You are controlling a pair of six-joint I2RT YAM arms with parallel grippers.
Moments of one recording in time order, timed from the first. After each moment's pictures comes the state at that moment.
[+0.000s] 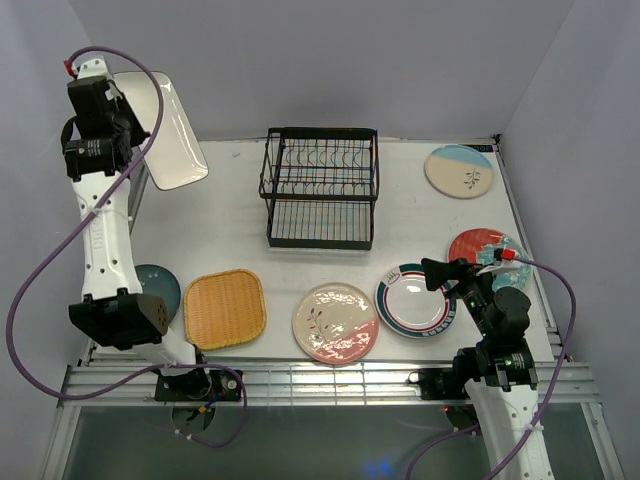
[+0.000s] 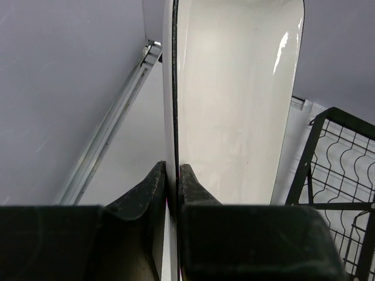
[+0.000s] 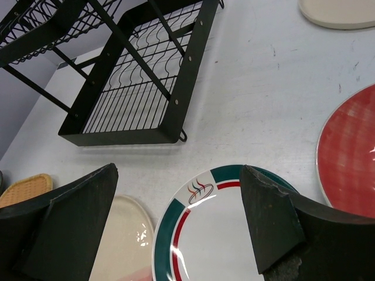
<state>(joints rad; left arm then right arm) 0.19 1.61 1.96 -0.76 -0.13 -0.16 0.10 0.09 0.29 -0.27 -0.20 0.46</state>
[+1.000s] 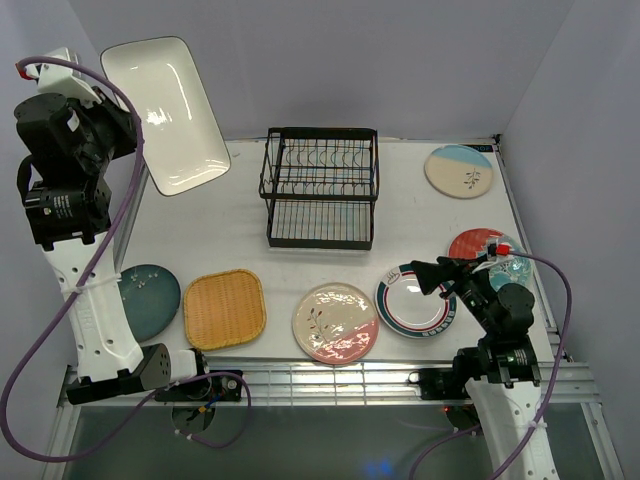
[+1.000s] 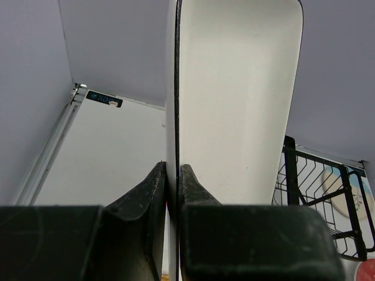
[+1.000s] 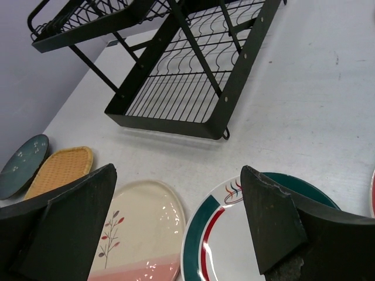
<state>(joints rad) 0.18 1.30 2.02 -0.85 0.12 -0.26 0.10 0.15 0.32 -0.22 -0.38 0.46</state>
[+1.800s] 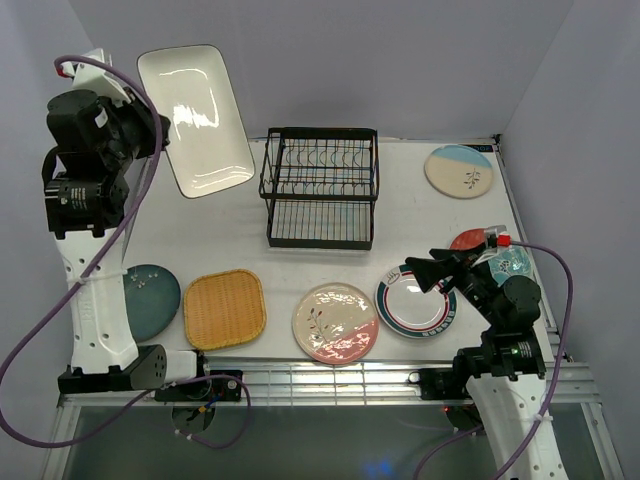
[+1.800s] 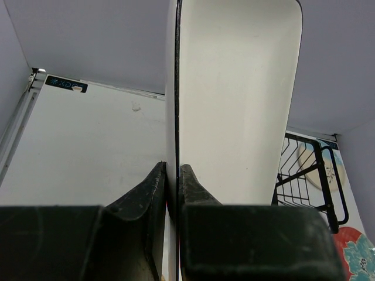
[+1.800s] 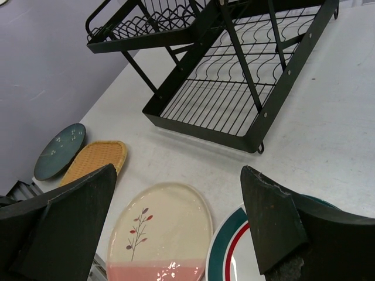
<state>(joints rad) 0.06 1.31 1.98 -0.84 0.13 -0.31 0.10 0.24 0.40 -0.14 -0.52 0.49</state>
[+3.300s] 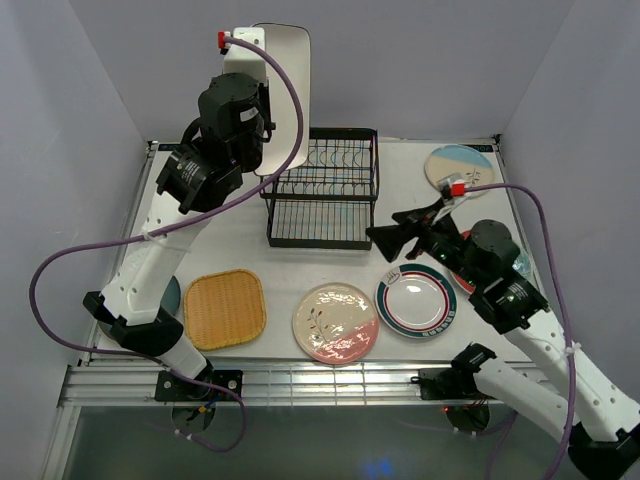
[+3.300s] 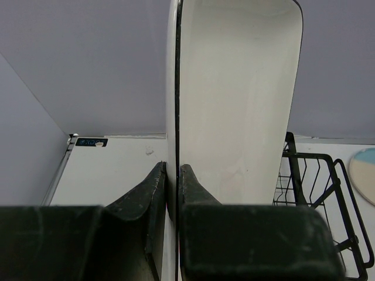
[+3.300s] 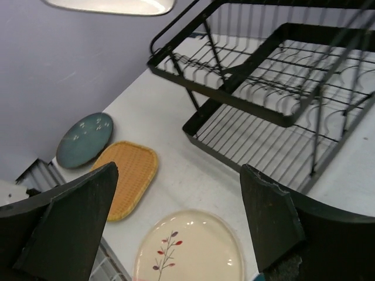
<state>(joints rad) -0.72 1.60 2.20 -0.66 -0.76 0.00 0.54 0.70 0.82 -0.12 -0.24 0.37</state>
